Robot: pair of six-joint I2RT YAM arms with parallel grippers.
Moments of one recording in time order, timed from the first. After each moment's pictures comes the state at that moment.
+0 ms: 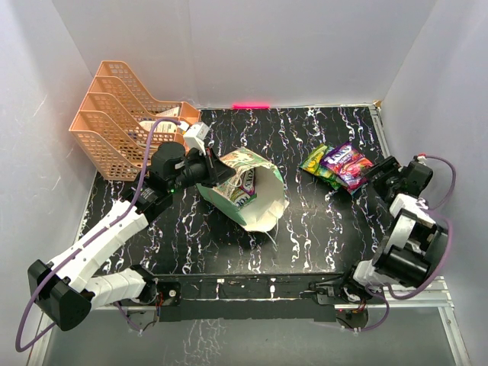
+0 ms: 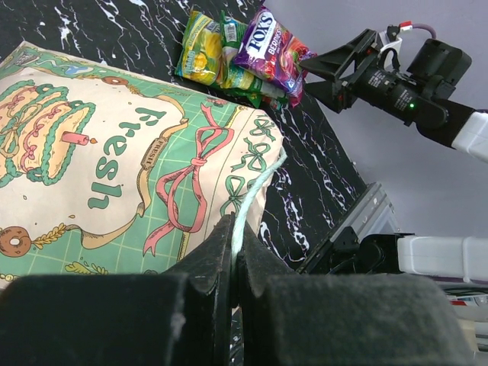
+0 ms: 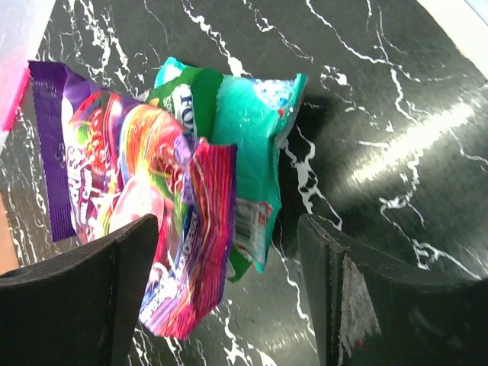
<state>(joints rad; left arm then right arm) -0.63 1.10 1.02 -0.22 0.26 -0.56 -0.56 1.43 0.67 0.13 -0.41 0.53</state>
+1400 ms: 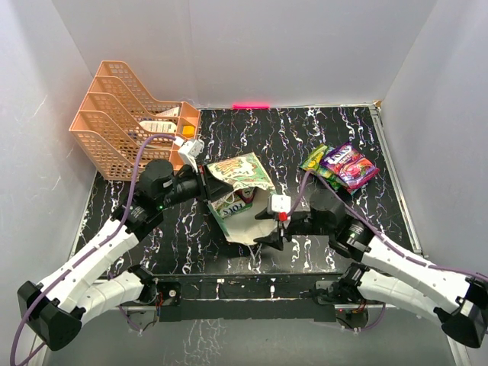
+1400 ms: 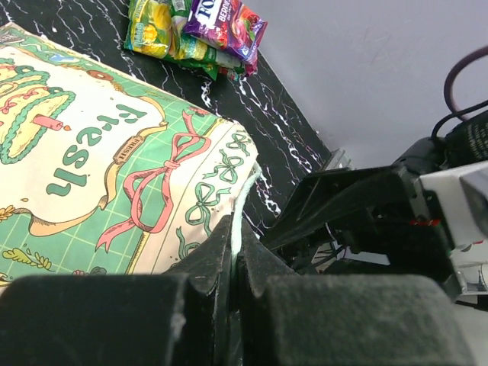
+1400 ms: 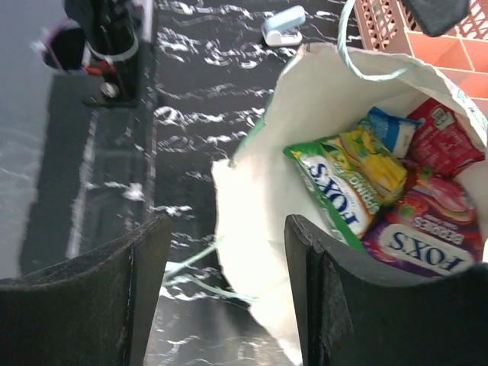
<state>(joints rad) -0.63 0.93 0.85 -0.16 0.40 -0.57 0.84 0.78 0.60 -0.06 -0.57 -0.24</state>
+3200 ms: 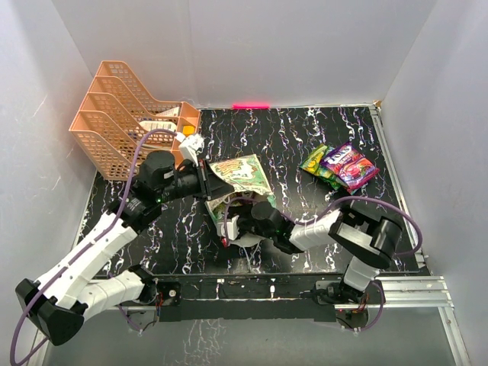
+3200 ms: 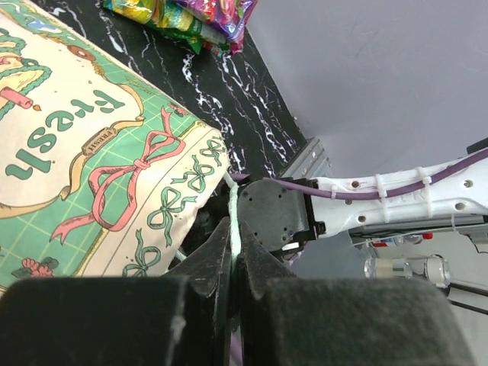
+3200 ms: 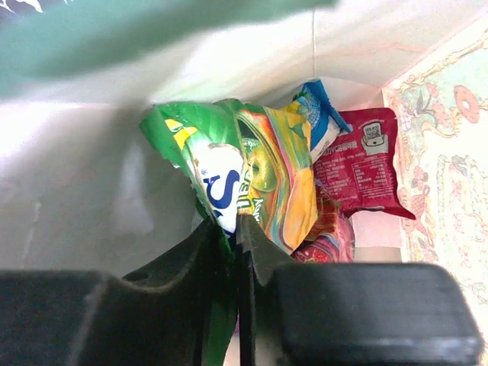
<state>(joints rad) -0.63 0.98 0.97 -0.31 0.43 -0.68 1.00 1.68 0.57 0.77 -0.07 -1.01</state>
